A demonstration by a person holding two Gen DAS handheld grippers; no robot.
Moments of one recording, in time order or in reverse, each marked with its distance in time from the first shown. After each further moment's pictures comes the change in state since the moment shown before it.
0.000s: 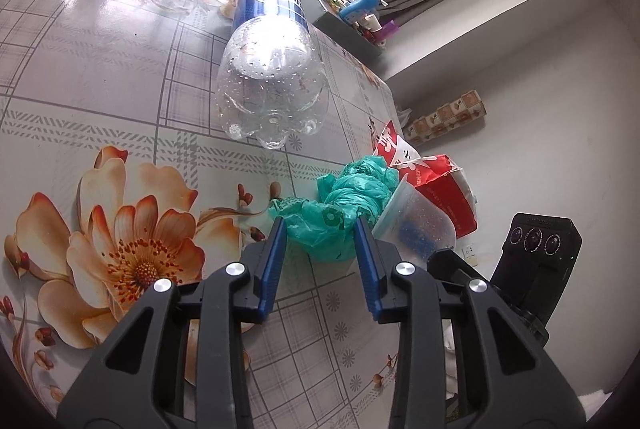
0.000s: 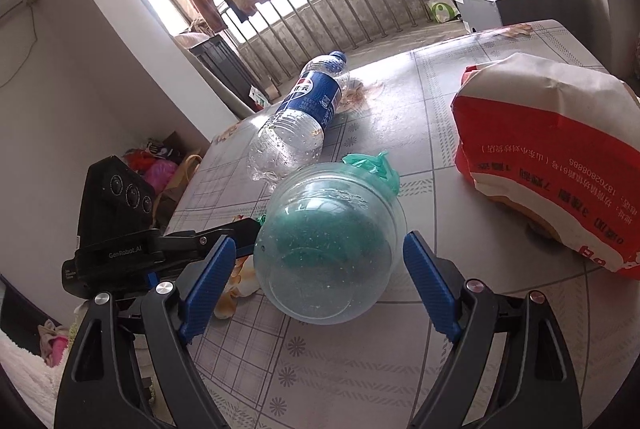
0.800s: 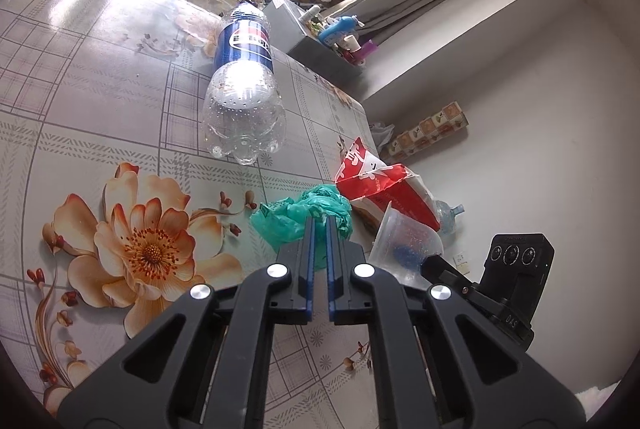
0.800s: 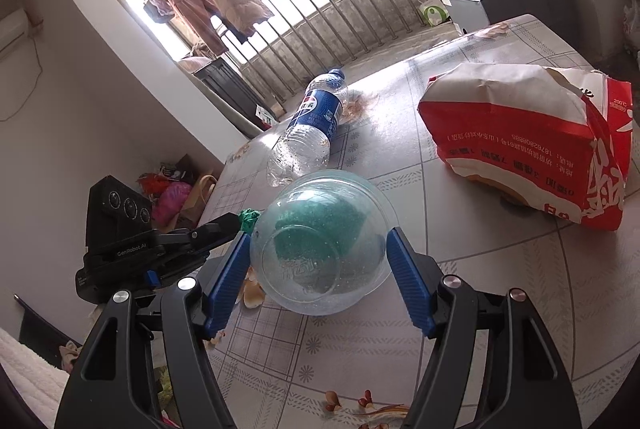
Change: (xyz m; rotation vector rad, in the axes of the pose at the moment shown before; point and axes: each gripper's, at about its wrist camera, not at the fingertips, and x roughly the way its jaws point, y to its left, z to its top) left arm -0.054 -0.024 -0.008 0.050 -0.080 -0.039; right arm -0.044 0.000 -0.015 0.085 -0.062 0.043
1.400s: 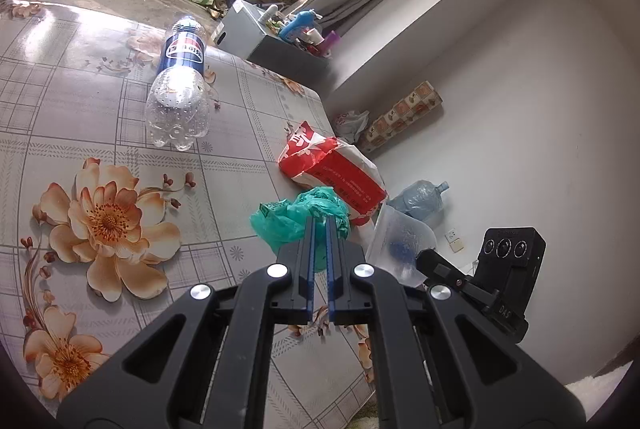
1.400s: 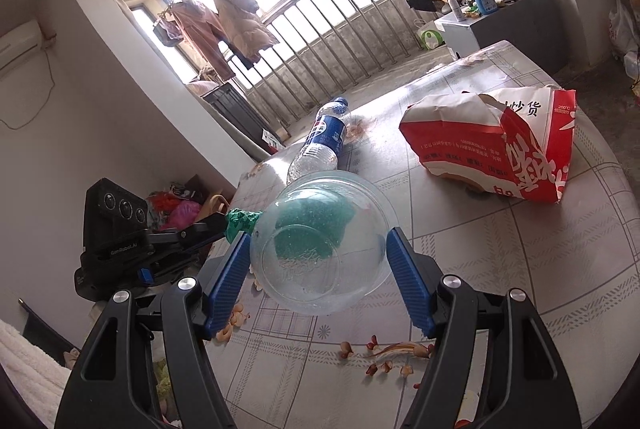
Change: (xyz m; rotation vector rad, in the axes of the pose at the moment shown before) left arm -0.019 -0.068 -0.026 0.130 0.030 -0.049; right arm -0.071 0.005 -0.027 0.004 -0.107 0.007
